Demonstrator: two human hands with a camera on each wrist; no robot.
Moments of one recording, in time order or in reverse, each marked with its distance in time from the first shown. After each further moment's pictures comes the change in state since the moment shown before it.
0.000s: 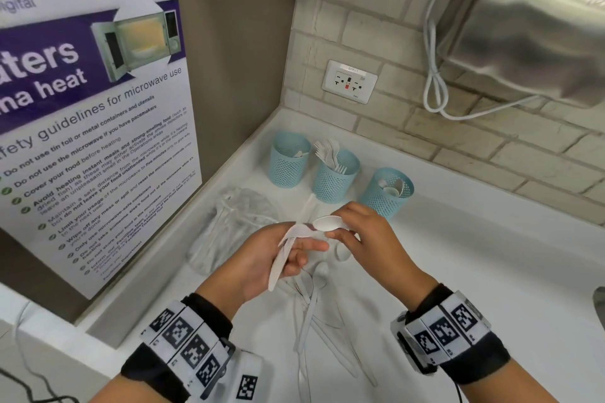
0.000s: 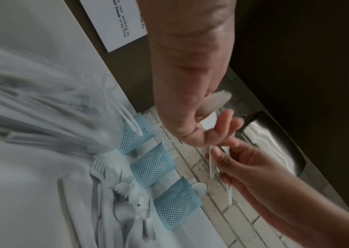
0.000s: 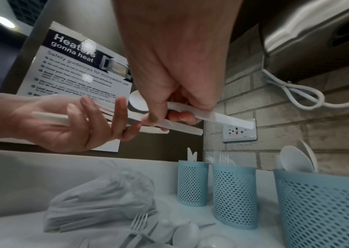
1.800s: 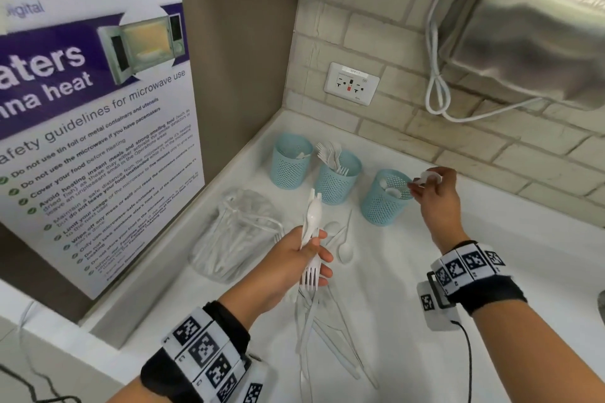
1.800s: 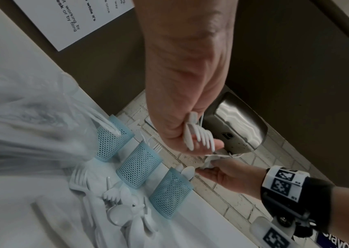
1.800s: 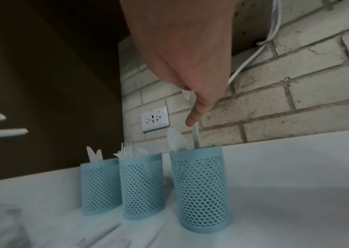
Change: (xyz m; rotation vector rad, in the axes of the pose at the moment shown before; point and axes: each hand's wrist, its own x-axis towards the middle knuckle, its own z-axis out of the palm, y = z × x) left_hand 0.003 -0.023 0.014 0.294 0.071 0.163; right_hand 0.026 0.095 -0.054 0.484 0.615 0.636
